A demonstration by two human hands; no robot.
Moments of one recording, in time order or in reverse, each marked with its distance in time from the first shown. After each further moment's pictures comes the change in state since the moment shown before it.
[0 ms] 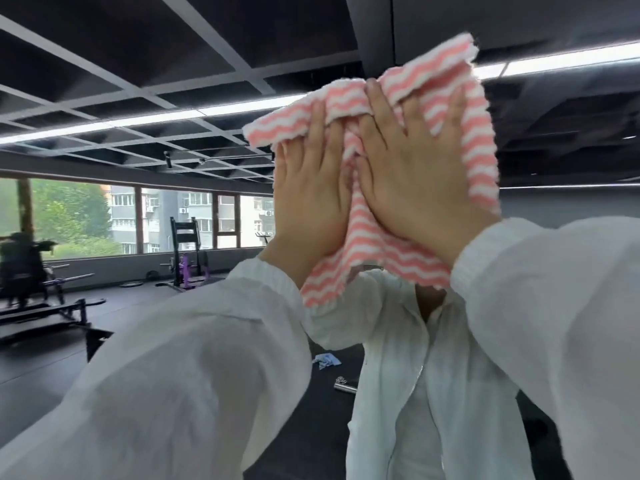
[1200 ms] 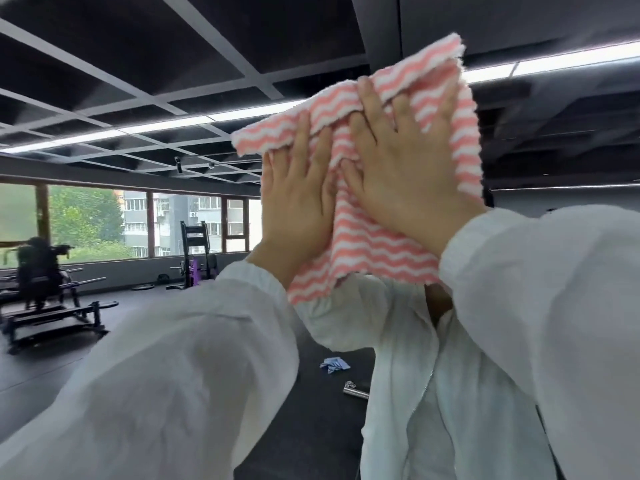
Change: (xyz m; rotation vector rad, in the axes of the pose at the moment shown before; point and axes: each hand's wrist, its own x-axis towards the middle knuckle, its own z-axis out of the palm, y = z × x) left_hand -0.009 -0.028 -0.009 0.018 -0.019 -0.011; right_hand 0.014 -0.014 0.000 0.008 -0.013 -0.008
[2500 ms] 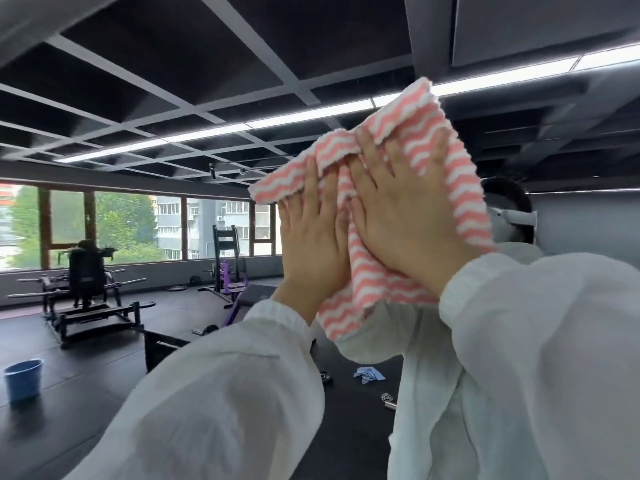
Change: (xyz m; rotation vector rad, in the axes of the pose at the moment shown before) left_hand -0.035 -0.125 -0.025 -0.049 -0.073 -0.148; right_hand 0.043 -0.143 -0.002 0.065 -0.060 -0.091
